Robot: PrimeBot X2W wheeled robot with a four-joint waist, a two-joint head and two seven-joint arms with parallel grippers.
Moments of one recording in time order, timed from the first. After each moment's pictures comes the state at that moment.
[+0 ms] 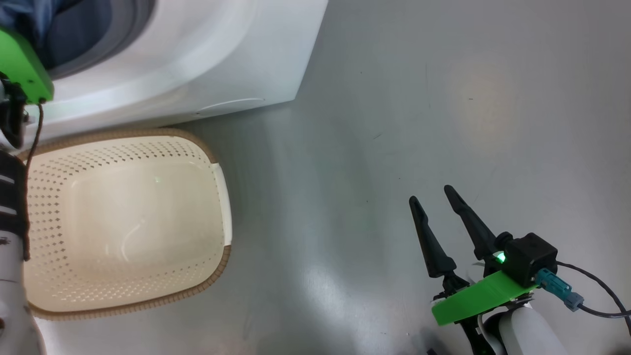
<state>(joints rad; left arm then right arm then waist) -1.15 0.24 0.01 0.93 -0.17 0.03 0.24 -0.20 -0.05 0.17 0.14 0.25 0.13 -0.26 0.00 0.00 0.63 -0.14</state>
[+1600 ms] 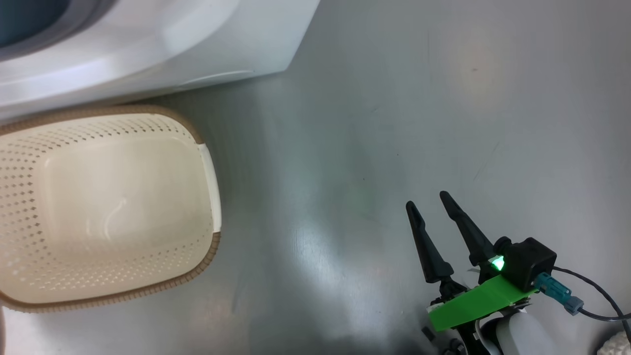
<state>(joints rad) -1.36 0.28 -0.05 0.93 -0.19 -0.07 -0.26 -0.18 -0.05 0.19 0.13 0.31 0.13 -0.26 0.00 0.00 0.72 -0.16</state>
